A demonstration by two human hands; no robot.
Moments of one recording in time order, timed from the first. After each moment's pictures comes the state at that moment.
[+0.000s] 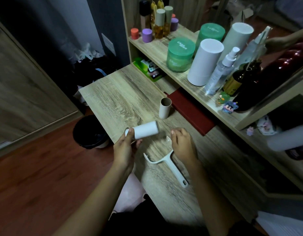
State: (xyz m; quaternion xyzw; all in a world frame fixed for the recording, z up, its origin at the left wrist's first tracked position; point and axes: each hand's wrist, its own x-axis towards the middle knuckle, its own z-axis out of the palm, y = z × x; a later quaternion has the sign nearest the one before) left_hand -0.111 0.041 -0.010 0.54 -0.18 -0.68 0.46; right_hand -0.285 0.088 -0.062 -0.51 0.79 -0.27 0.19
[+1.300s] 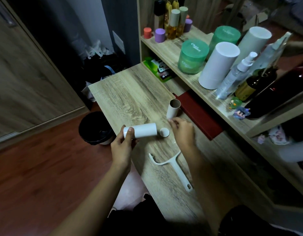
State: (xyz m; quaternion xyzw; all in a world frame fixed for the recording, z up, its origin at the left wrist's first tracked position) left_hand -0.089 0.036 -0.022 0.57 -0.27 -0.60 0.50; right_hand -0.279 0.031 -0.048 -0.49 0.79 -0.32 0.17
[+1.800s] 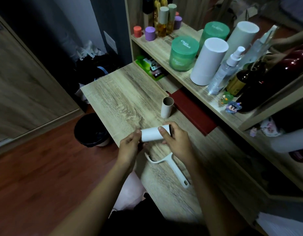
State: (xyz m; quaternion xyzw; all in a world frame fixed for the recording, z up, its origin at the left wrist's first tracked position) left_hand -0.111 0.042 -0.020 0.55 -0.29 -0.68 0.39; right_hand -0.259 0.081 -0.007 -0.43 0.72 -0.41 0.36
